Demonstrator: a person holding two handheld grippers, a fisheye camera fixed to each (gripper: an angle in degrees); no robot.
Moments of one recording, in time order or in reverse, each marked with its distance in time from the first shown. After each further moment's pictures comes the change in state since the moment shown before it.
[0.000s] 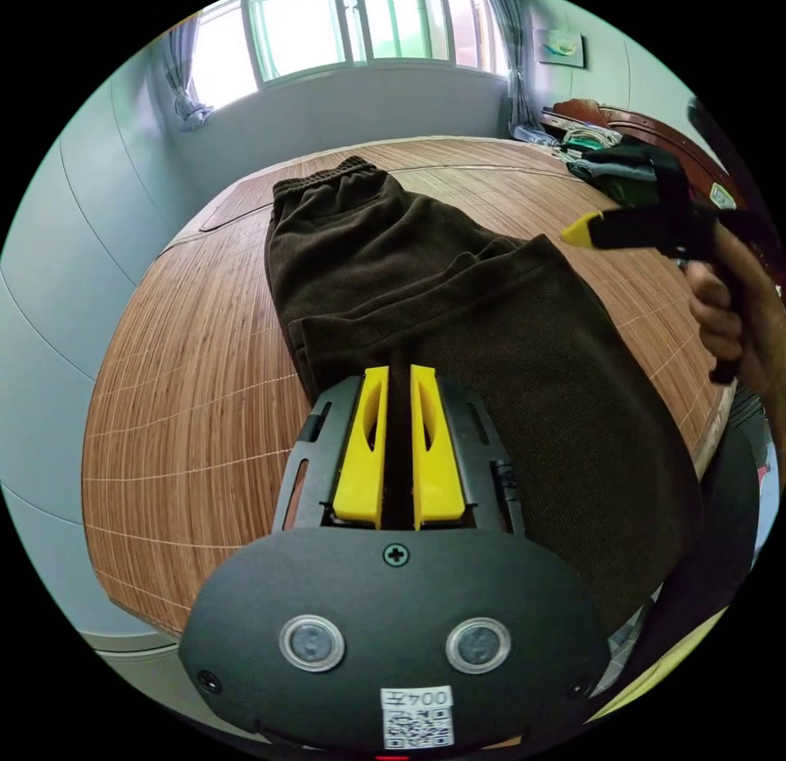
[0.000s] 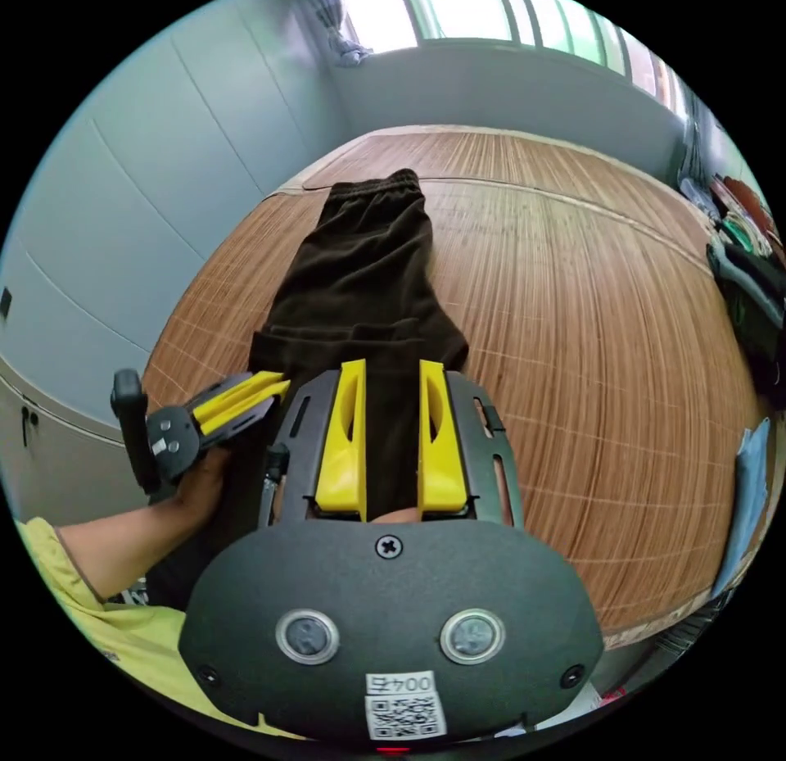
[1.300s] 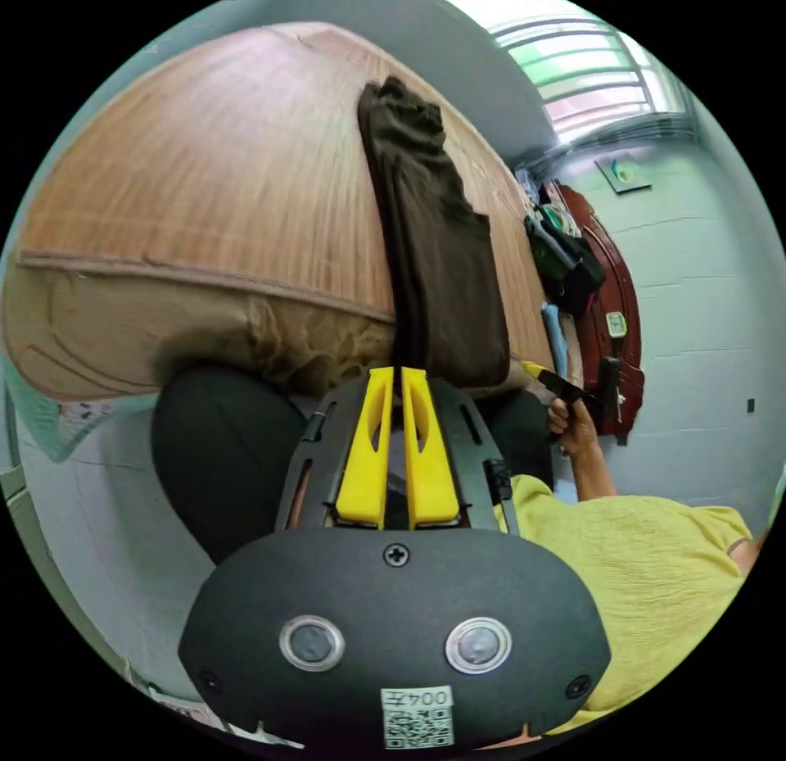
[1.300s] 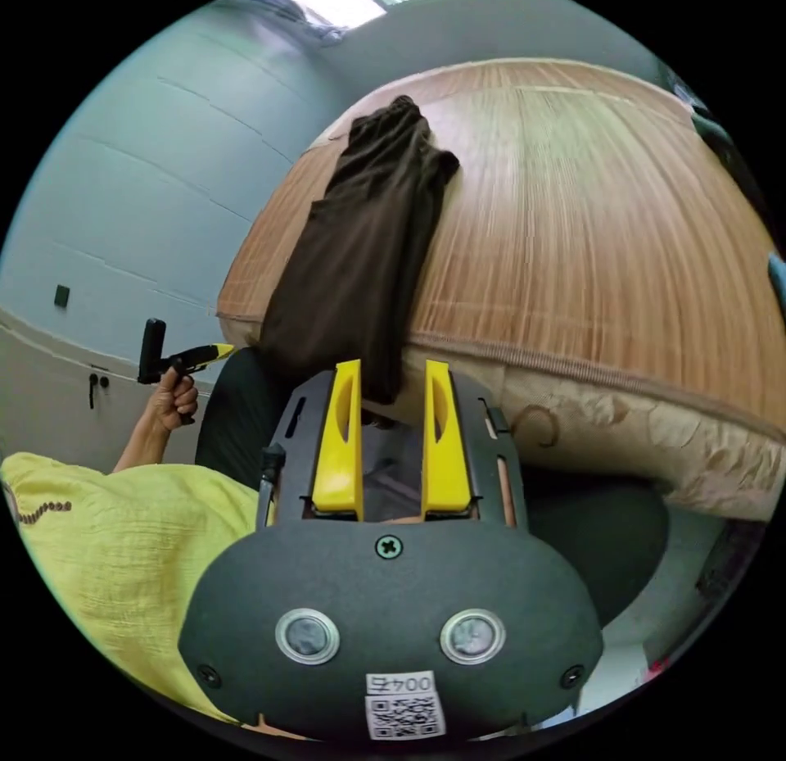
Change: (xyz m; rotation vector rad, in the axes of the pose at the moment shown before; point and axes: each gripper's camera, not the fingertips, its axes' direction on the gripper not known) left arm -0.253 0.188 -0.061 -0.220 0.652 -0.475; right arm 0.058 0.237 -0.076 -0.125 -0.261 0.087
